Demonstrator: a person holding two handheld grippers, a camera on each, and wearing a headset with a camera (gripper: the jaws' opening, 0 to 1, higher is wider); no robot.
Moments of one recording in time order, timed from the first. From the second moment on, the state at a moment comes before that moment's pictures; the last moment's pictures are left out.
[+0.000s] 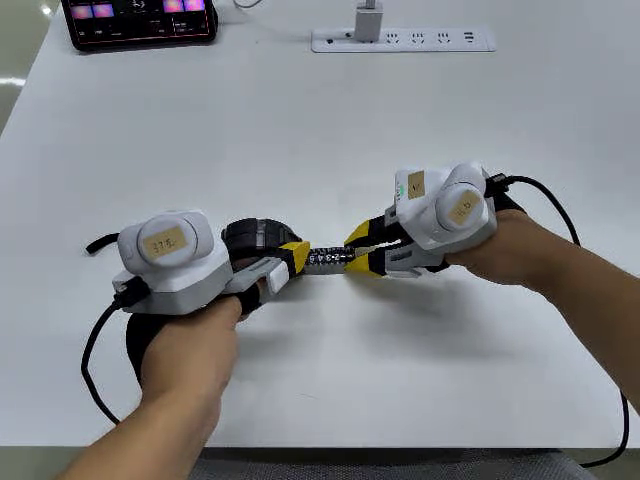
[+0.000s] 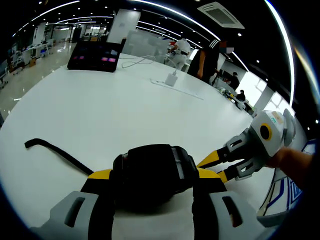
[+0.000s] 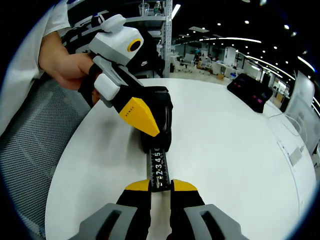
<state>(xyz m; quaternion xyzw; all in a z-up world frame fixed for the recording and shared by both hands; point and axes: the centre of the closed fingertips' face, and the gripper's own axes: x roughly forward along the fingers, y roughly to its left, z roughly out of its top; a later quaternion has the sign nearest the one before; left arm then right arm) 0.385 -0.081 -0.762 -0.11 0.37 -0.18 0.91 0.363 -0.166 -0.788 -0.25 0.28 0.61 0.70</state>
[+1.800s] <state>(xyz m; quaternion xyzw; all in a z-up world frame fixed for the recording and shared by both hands) 0.385 -0.081 -0.762 -0.11 0.36 -0.17 0.91 0.365 -0.135 -0.788 -0.22 0.28 0.61 0.71</state>
